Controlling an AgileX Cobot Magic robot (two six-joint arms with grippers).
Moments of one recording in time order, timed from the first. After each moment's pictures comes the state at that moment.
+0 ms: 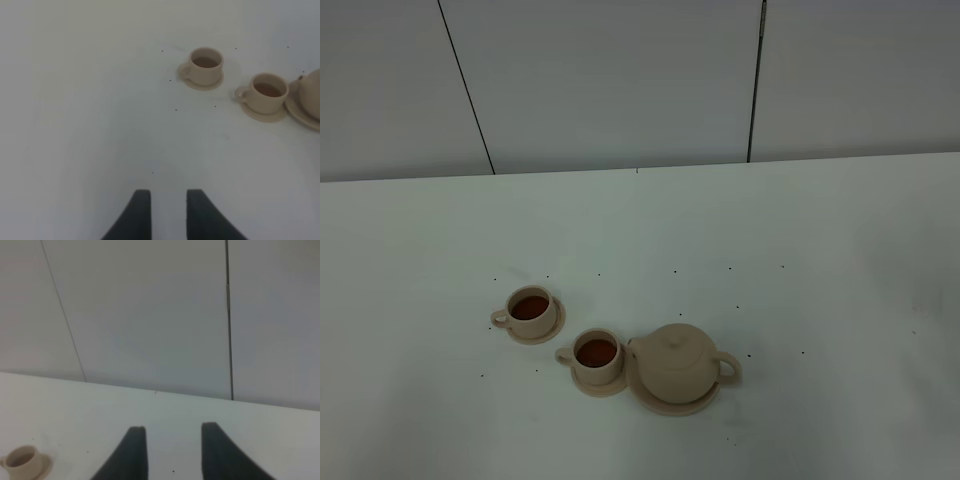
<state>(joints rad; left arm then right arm) 0.11 -0.01 -0.51 -0.13 1.05 0.13 -0.01 0.75 -0.43 1.82 0.43 -1.83</state>
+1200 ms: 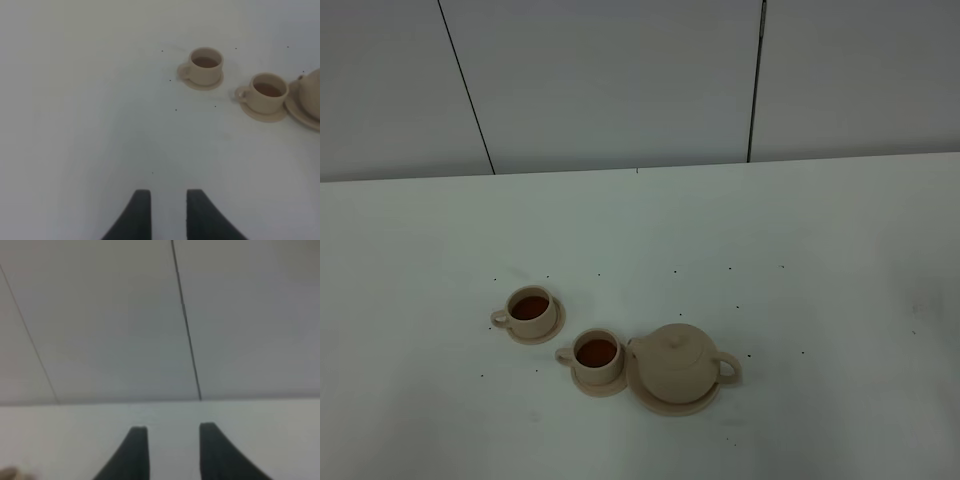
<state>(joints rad) 0.11 -0.01 -0.51 -0.13 1.05 0.13 -0.01 0.45 -0.32 1.49 0.28 -1.37</state>
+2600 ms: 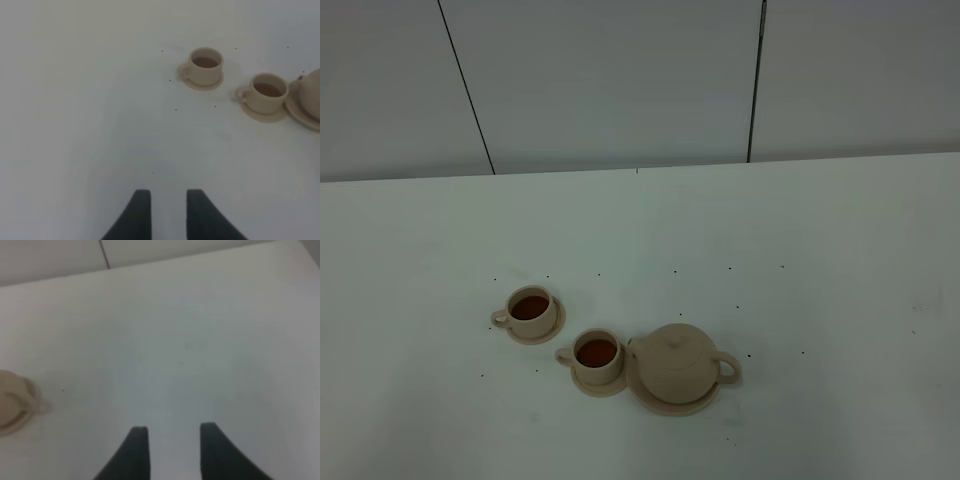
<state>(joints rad) 0.11 -0.01 -0.51 -0.13 1.05 0.13 -0.01 0.09 -0.52 0.13 0.93 -0.01</state>
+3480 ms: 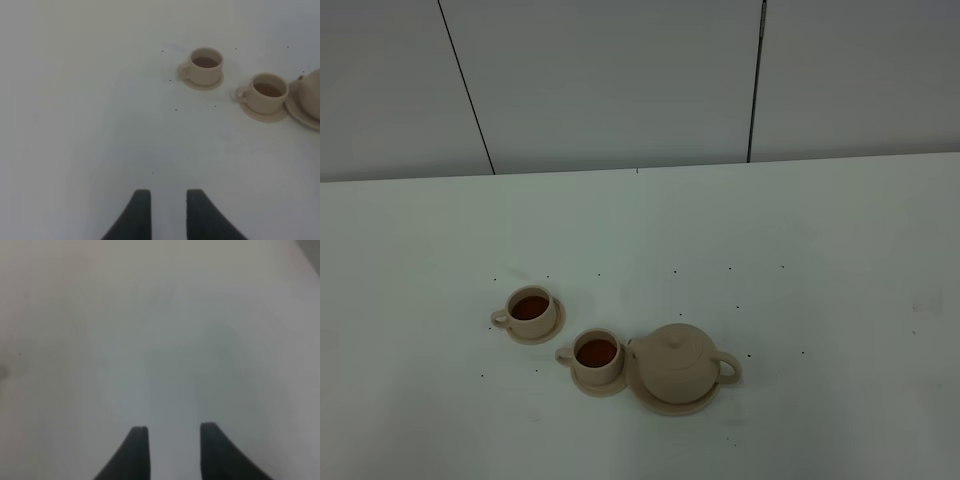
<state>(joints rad) 0.11 -0.01 -0.51 -0.13 1.05 0.13 -0.01 0.04 -0.49 0.06 1.07 0.03</state>
